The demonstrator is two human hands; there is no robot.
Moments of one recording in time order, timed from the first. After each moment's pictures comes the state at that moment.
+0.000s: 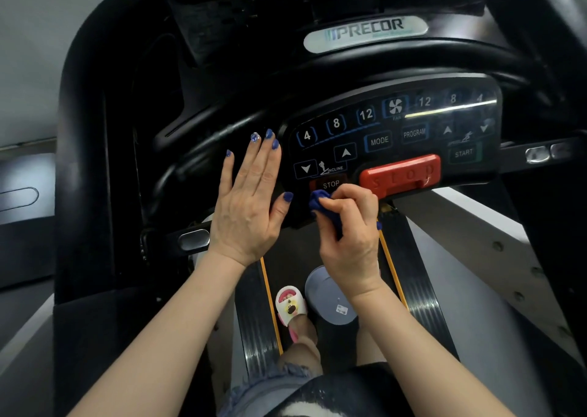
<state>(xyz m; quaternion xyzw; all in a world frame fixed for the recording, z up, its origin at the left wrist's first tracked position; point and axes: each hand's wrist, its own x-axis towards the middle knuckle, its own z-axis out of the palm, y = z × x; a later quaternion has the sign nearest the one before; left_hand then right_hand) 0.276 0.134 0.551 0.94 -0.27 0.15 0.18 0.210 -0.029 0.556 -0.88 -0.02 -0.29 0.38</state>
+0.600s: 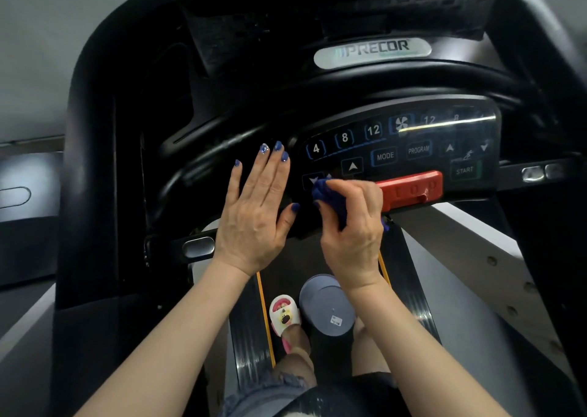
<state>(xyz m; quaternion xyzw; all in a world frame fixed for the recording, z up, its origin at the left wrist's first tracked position) 0.276 0.135 0.548 0.93 -0.27 0.17 0.17 0.236 -0.022 0.572 -0.87 -0.01 -0.32 0.37</state>
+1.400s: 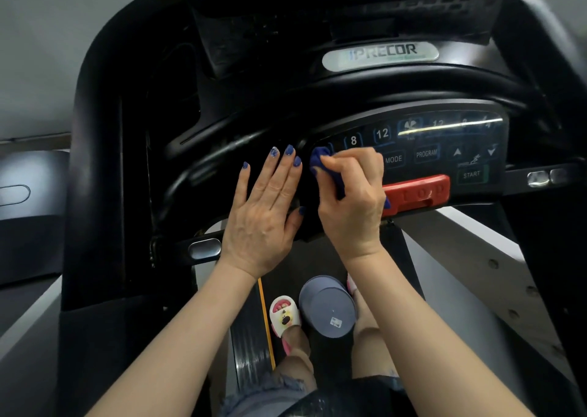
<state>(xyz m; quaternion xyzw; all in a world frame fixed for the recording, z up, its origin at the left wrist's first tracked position) 0.277 0.136 0.547 0.93 -0.27 0.18 0.17 0.277 -0.018 0.590 -0.87 -0.04 -0.37 0.33</state>
